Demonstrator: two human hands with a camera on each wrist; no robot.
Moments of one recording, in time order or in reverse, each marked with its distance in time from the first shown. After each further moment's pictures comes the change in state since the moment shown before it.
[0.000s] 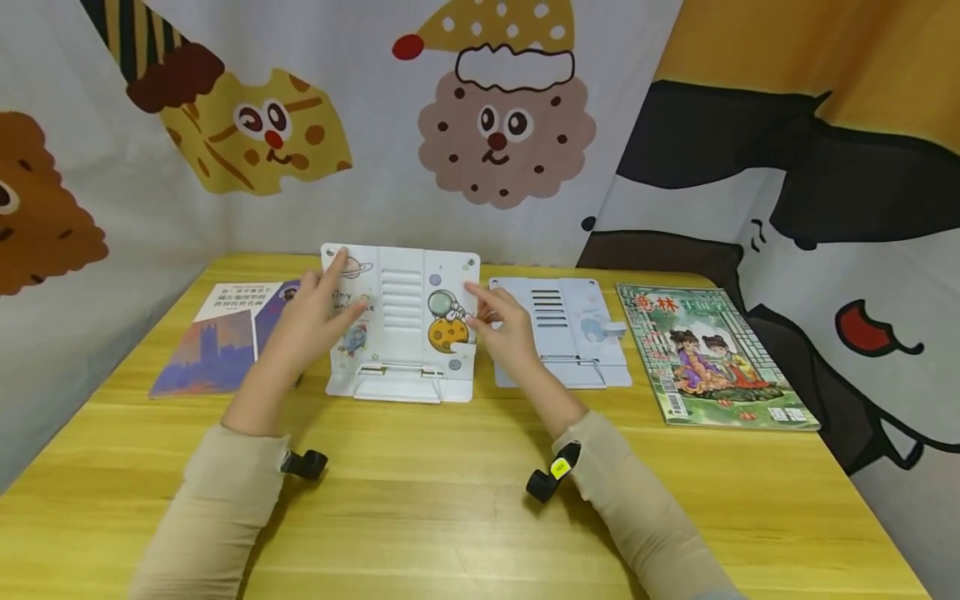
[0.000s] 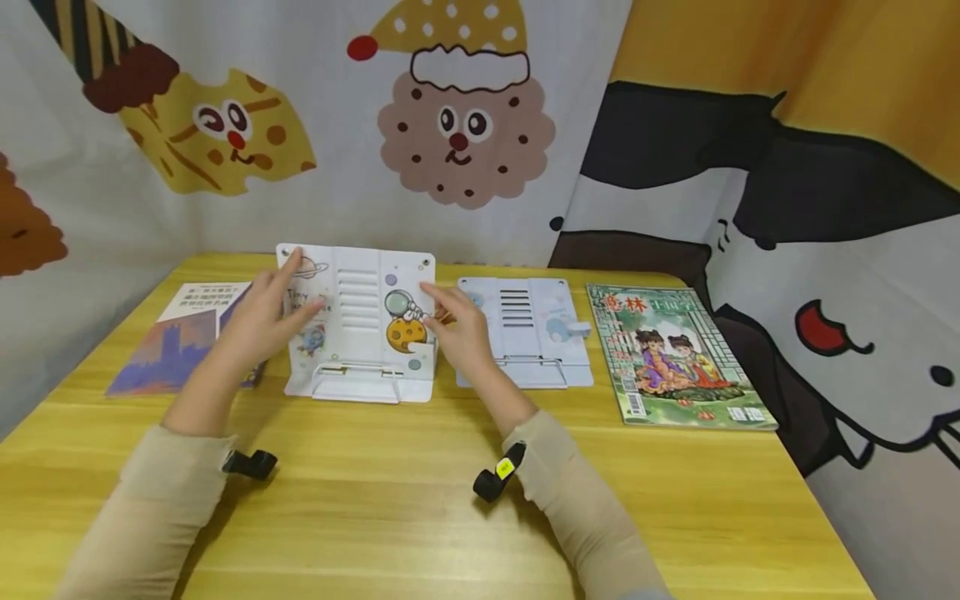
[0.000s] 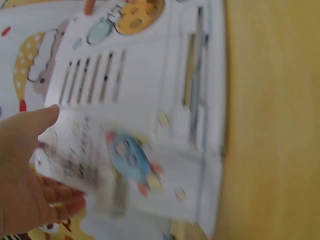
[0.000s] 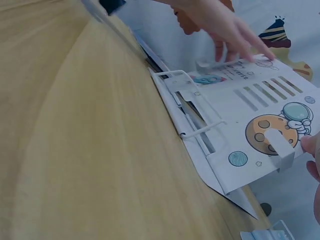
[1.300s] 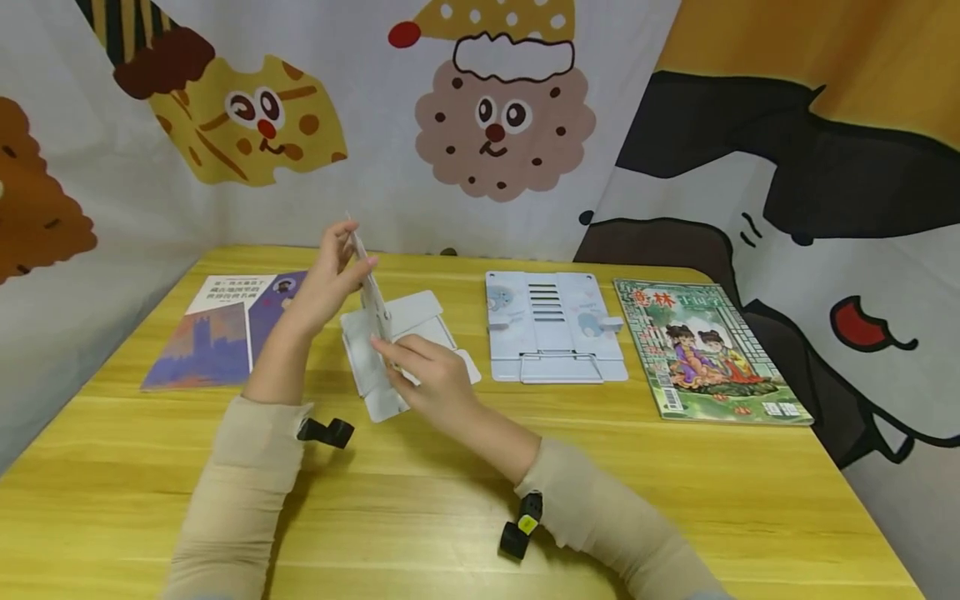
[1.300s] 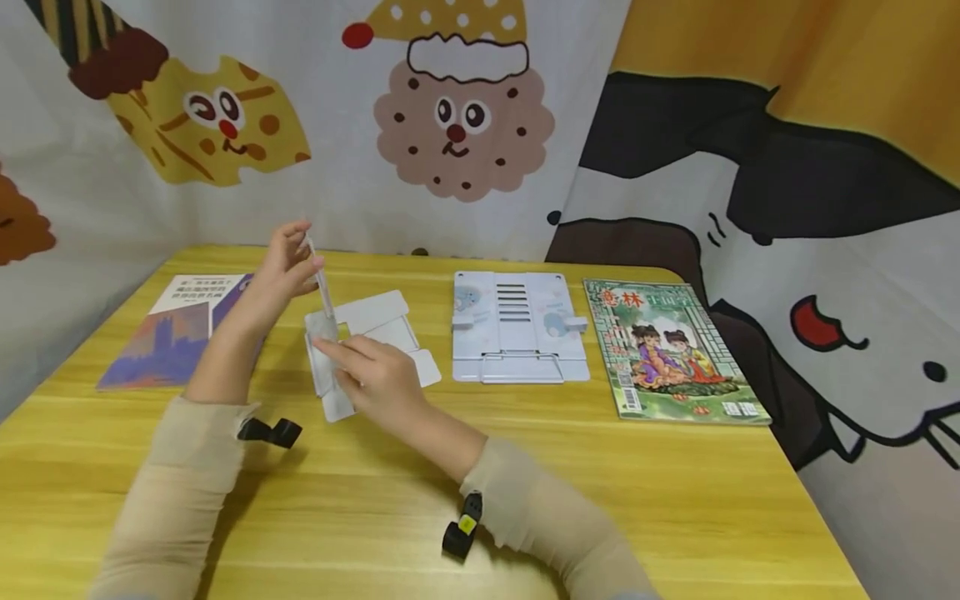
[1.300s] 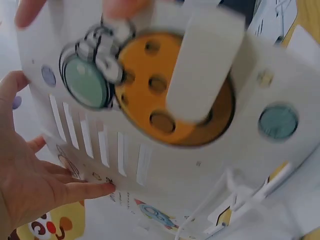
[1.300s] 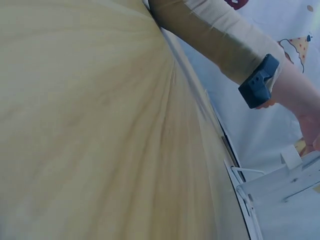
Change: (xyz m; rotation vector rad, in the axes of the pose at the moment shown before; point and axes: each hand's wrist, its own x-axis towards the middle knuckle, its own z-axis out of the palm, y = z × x) left_hand 0.027 0.032 -0.006 -0.729 -0.053 -0.008; right_hand -0.039 -0.072 0.060 -0.259 -0.113 -0.587
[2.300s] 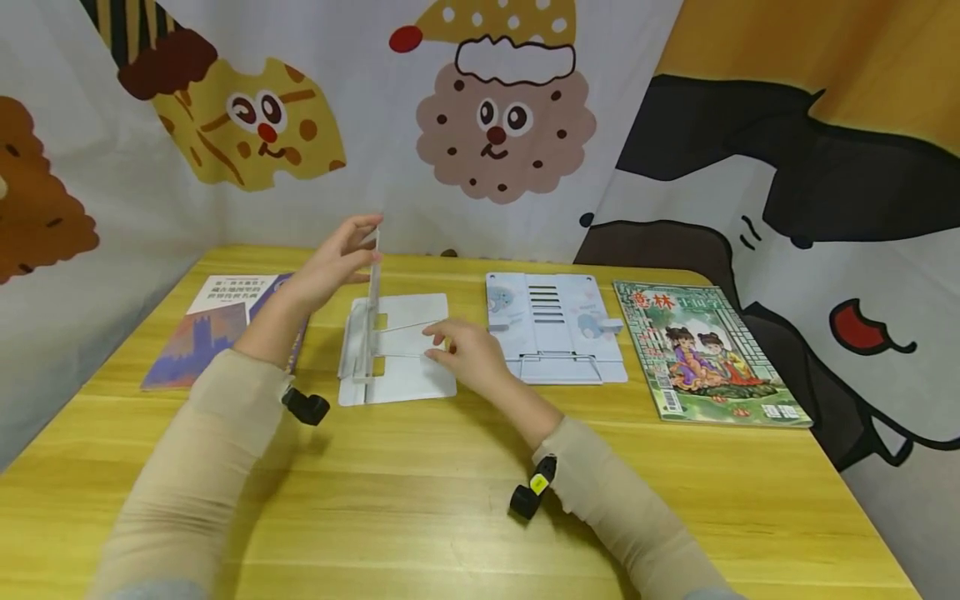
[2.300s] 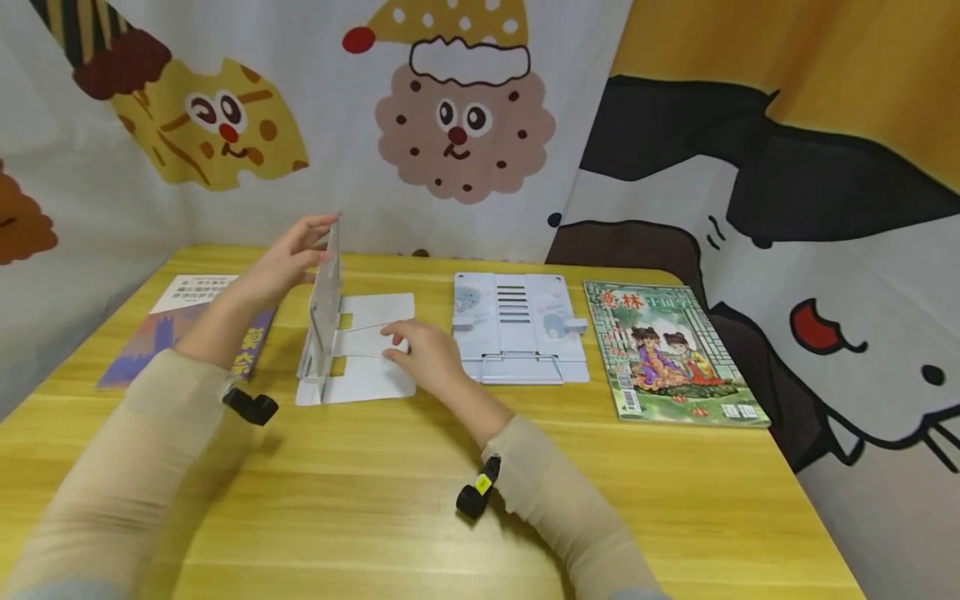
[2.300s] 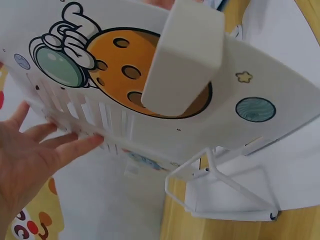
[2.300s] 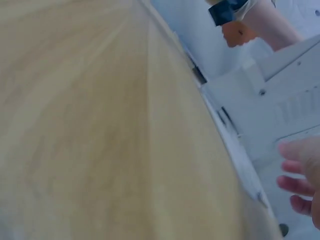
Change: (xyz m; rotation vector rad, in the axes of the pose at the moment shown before) left_hand 0.032 -0.004 -0.016 -0.058 -0.200 -0.061; right_hand -0.015 0.060 -0.012 -0.042 -0.408 0.582
